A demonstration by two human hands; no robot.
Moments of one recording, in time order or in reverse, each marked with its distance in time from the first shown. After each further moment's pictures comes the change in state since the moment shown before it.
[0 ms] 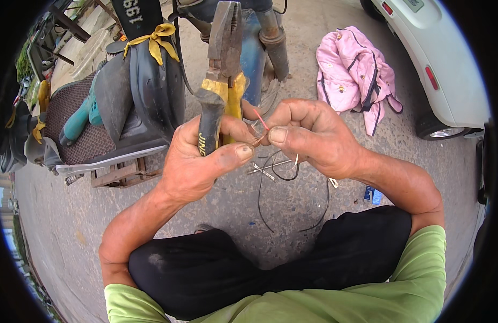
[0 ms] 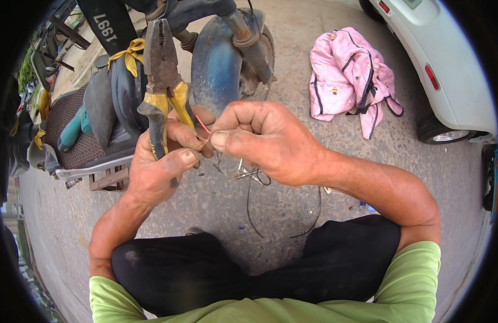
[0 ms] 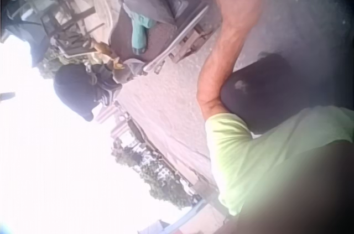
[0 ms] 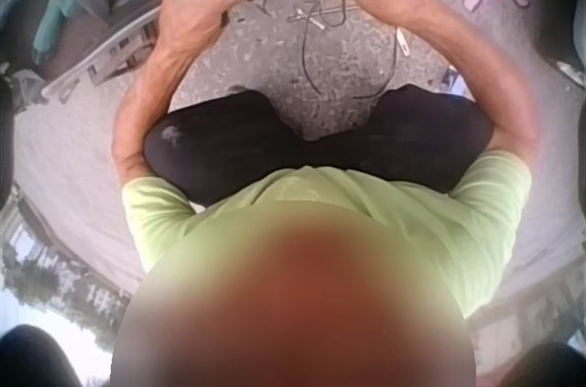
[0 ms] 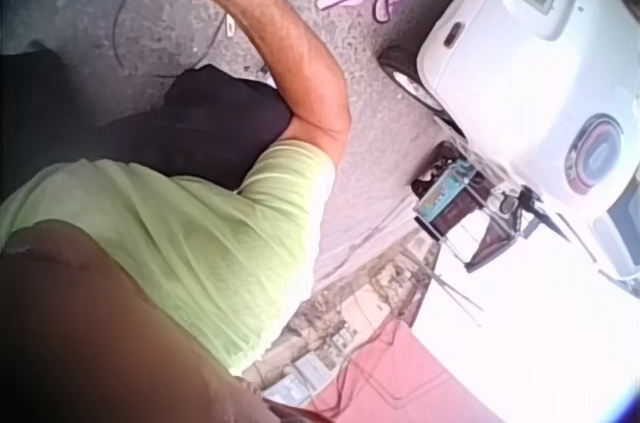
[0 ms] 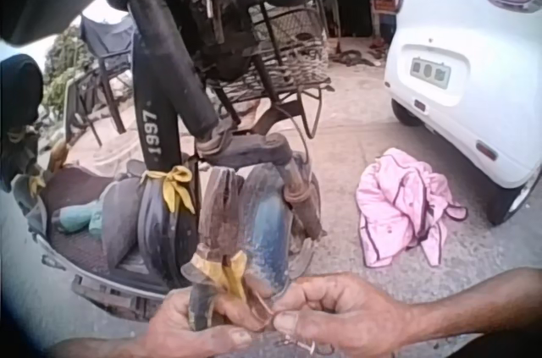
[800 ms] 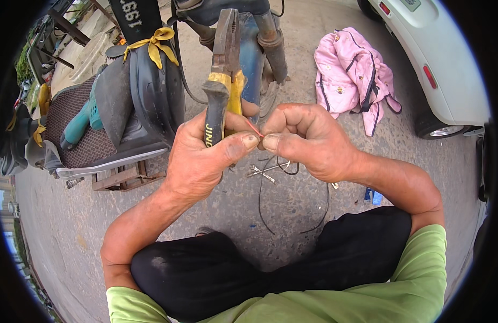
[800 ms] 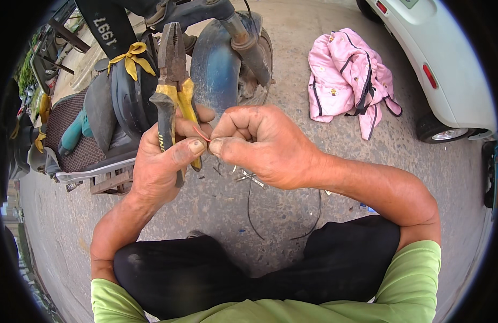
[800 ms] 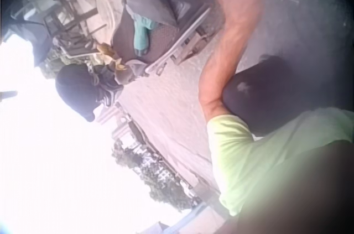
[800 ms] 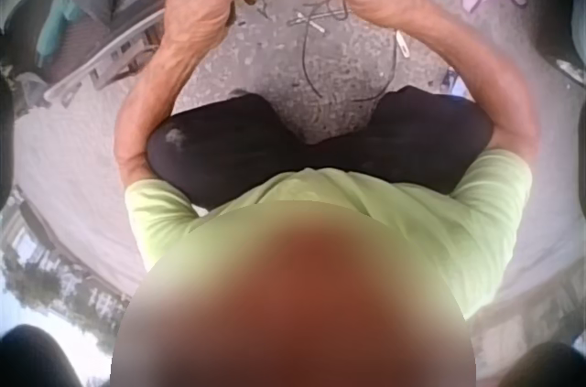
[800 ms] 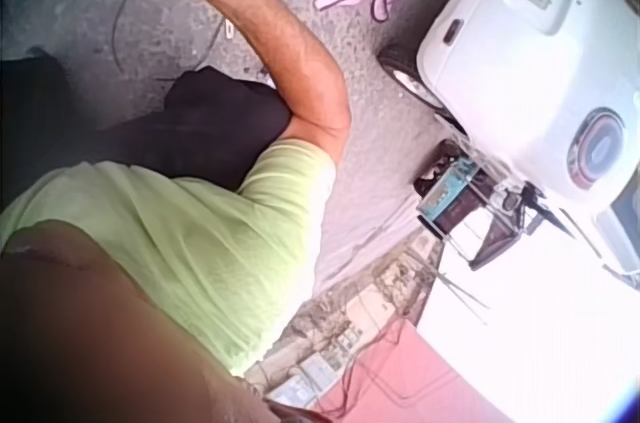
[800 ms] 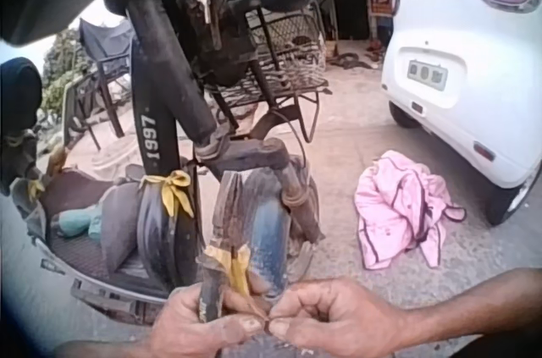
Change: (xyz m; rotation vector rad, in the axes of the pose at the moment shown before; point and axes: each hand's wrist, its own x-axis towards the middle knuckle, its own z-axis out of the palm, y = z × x) left_hand 0.005 0.002 0.003 0.051 0.097 -0.084; right_hand 0.001 0.007 0.005 -0.046 0.045 -0.052
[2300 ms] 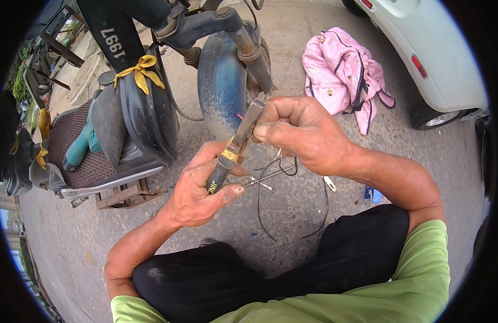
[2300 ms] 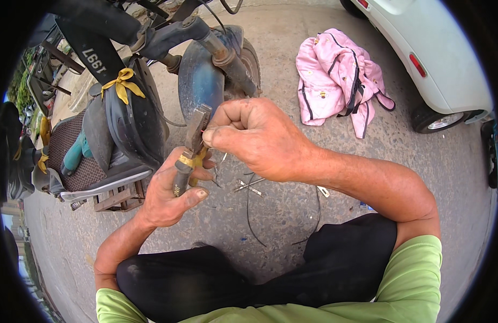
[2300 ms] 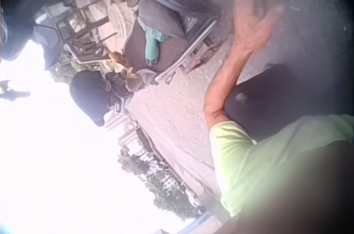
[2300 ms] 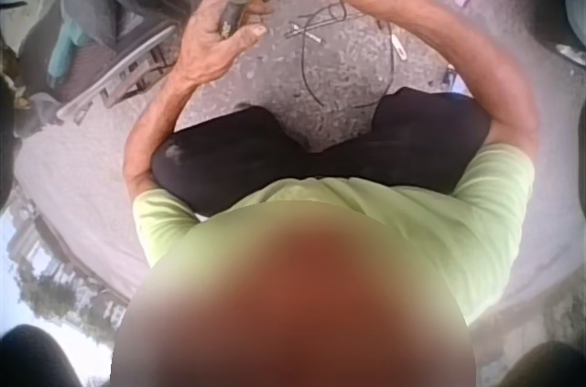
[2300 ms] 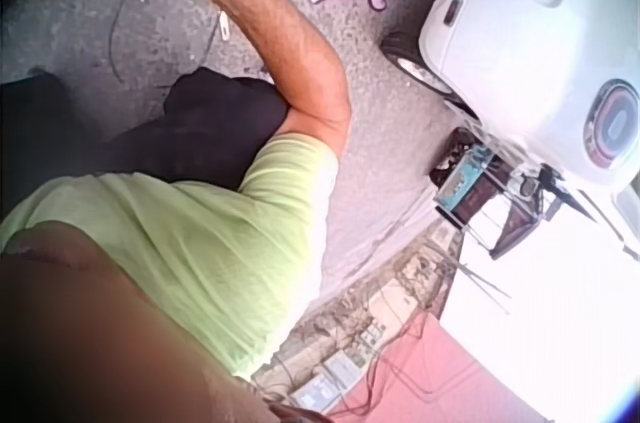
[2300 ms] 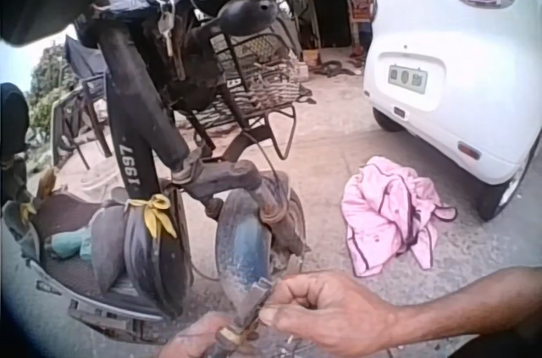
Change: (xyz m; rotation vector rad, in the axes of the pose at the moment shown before) left_hand -0.011 -0.013 -0.008 0.614 -0.269 0.173; right_hand -0.002 -0.027 -0.019 -0.150 0.123 0.045
